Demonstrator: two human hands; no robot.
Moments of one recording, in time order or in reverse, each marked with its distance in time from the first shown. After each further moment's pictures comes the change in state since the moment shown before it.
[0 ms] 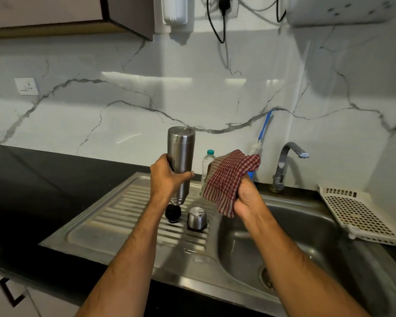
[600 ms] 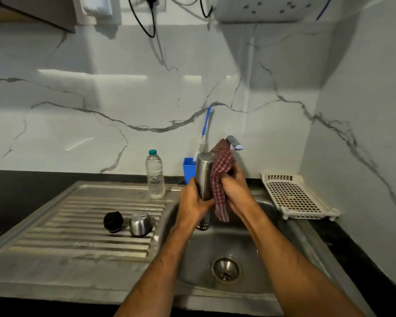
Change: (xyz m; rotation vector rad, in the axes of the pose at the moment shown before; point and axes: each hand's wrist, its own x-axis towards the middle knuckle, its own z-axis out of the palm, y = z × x) left_hand -0.098 0.050 0.192 -0.272 -0.348 0.144; right_hand -0.029 -0.095 -0.080 -0.551 0.066 -0.434
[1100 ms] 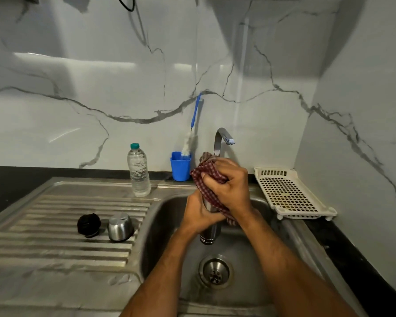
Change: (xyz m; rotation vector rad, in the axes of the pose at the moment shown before) left_hand 0.007 -0.031 0.056 -0.303 -0.207 0.095; right_hand 0.032 0.033 -0.046 -0.643 -0.013 -0.741
